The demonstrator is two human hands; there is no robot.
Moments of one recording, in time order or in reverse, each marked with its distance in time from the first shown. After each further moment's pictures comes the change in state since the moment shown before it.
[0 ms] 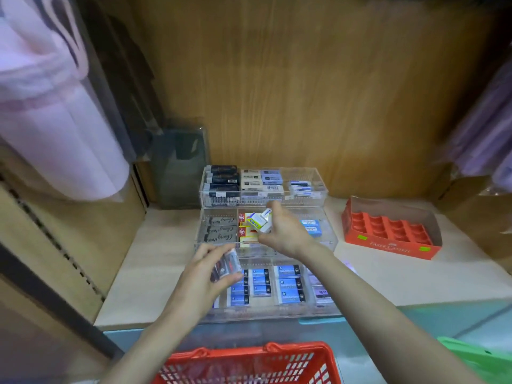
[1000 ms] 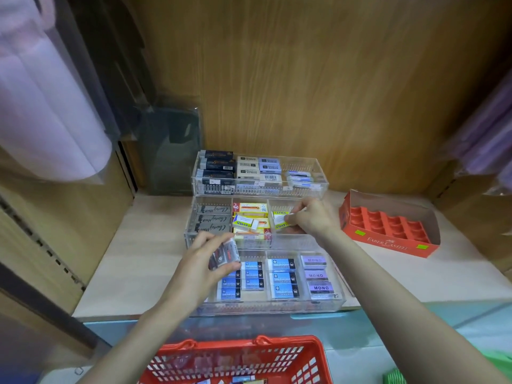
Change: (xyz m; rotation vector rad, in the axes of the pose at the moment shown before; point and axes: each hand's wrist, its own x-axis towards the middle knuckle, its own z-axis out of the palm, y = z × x) left_hand 0.011 -0.014 0.018 -0.009 -0.040 -0.052; right_hand 0.015 0.051 -0.017 0.472 0.117 0.427
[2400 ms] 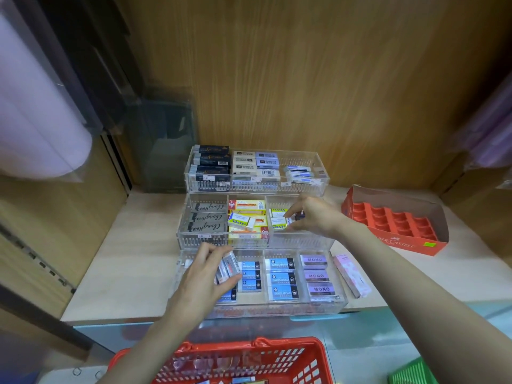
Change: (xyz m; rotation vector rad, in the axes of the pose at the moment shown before) left_hand -0.009 -0.020 0.030 0.235 -0.050 0.006; right_hand 0.023 0.014 -0.025 -0.711 -0.261 -0.482
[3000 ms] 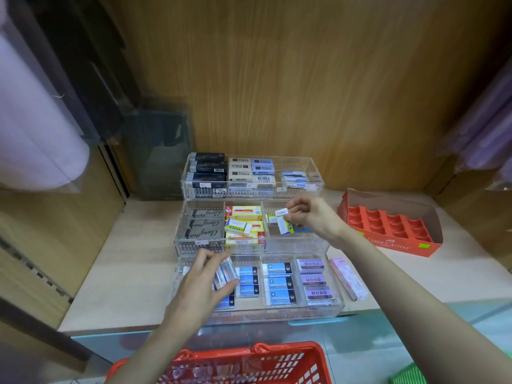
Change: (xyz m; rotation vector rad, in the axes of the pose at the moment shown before) left_hand 0.001 -0.002 0.001 0.005 -0.010 0.002; right_hand -0.010 -0.003 0.004 0.871 0.119 0.174
